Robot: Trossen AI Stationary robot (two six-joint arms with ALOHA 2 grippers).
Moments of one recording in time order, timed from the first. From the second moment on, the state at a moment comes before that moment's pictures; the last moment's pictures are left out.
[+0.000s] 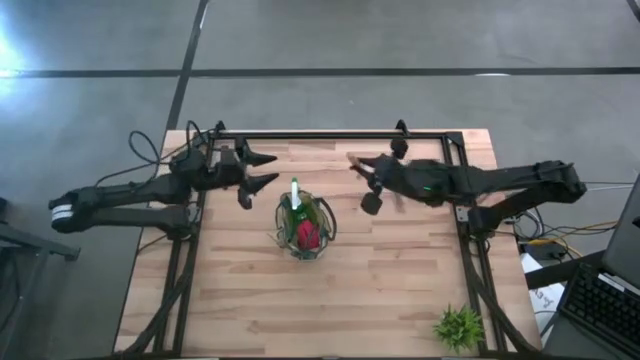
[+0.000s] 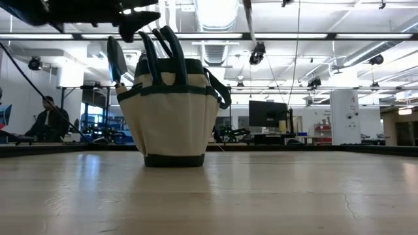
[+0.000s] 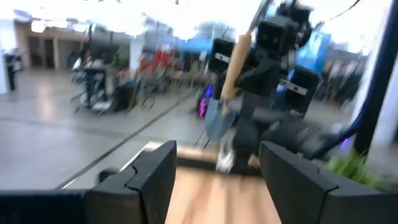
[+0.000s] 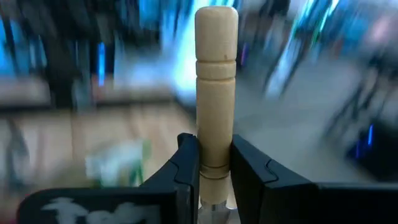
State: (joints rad) left arm 0.30 0.77 0.52 0.43 0.14 -0.09; right arm 0.08 1.24 1.12 -0.13 0.61 -0.08
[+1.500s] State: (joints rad) left arm 0.31 1.53 0.79 1.47 0.85 -1.04; right arm 0.22 1.39 1.19 0.26 0.37 -0.60
